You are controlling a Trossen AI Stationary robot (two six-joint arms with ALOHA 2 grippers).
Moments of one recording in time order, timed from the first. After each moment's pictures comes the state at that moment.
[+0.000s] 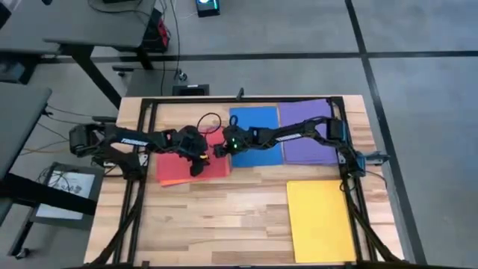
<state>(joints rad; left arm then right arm) 0.35 1.37 0.49 0.04 0.31 -0.05 -0.19 2.16 1.45 0.01 -0.09 0.97</state>
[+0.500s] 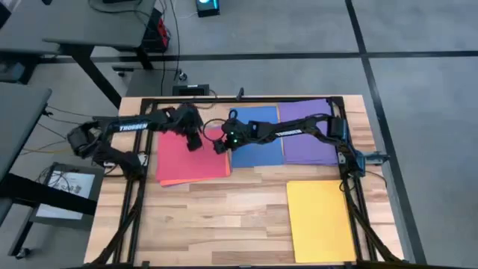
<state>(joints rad) 0.67 1.41 0.74 -0.42 0.05 0.20 -0.20 2.16 1.49 -0.06 -0.14 0.91</state>
